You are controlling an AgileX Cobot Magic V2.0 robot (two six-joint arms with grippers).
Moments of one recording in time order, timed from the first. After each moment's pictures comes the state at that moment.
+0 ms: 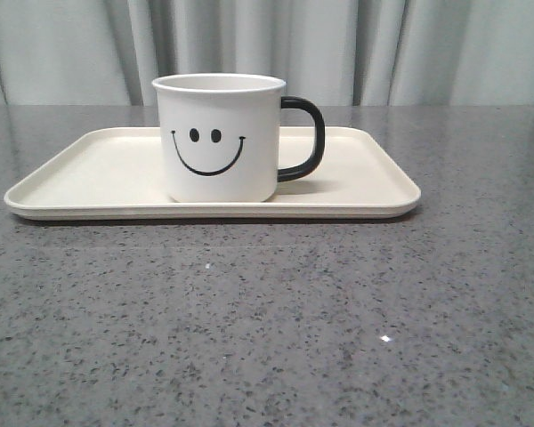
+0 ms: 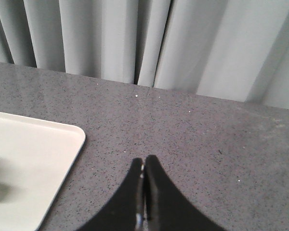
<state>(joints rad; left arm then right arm) -0.02 0.00 0.00 -0.09 -0.02 -0.04 -0.14 0.67 -0.78 0.65 0.51 -0.69</state>
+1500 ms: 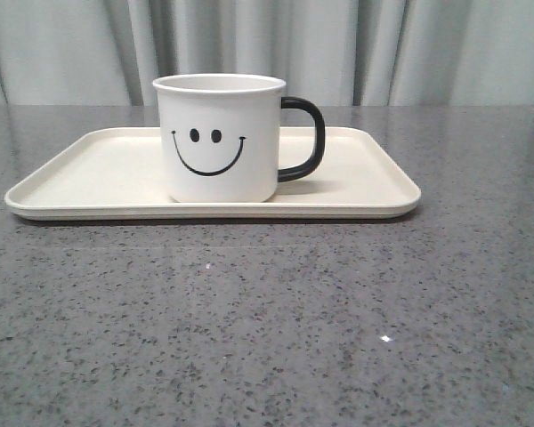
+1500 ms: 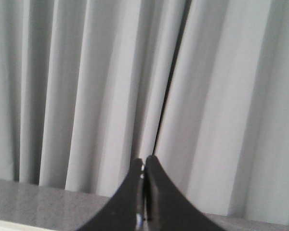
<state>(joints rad) -0.02 0.00 0.00 -0.09 -0.01 -0.04 0.10 0.19 -0.47 0.66 0.04 -0.69</state>
